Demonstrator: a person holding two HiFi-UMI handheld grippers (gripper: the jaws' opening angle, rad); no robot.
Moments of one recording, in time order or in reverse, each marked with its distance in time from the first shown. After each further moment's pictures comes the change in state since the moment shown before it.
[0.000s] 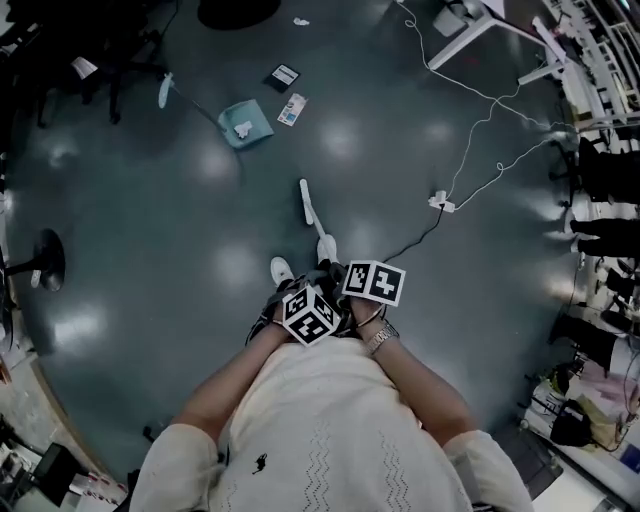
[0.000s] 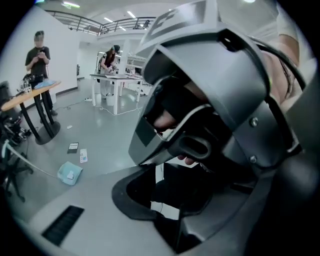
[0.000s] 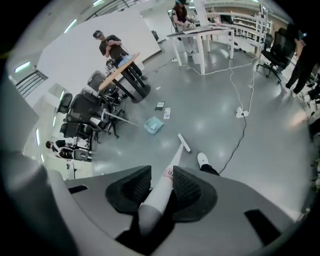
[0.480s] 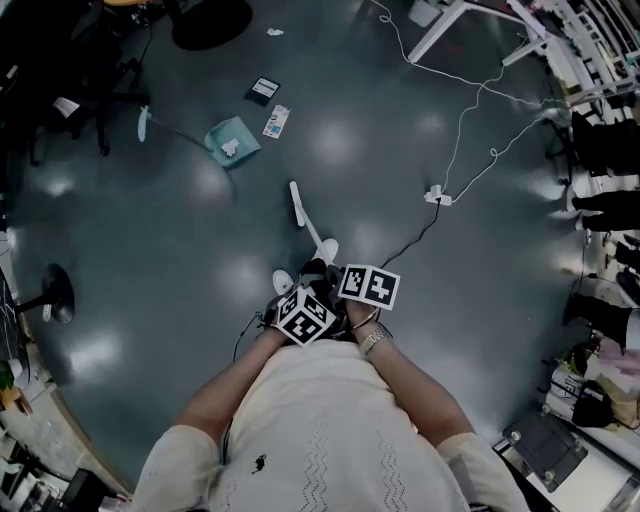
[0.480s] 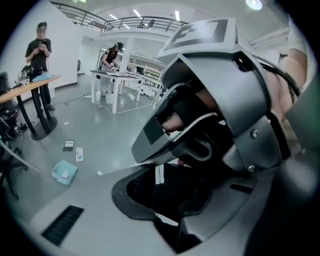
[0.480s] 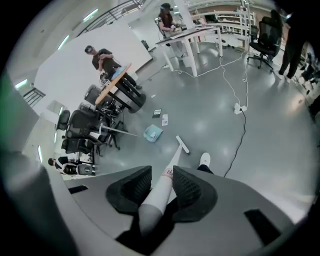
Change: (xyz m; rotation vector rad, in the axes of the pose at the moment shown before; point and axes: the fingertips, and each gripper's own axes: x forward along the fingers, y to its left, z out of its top) left arm 0.021 0.013 0.023 -0.047 -0.003 -0.044; right arm 0.004 -0.019 0.029 0.113 -0.070 0.043
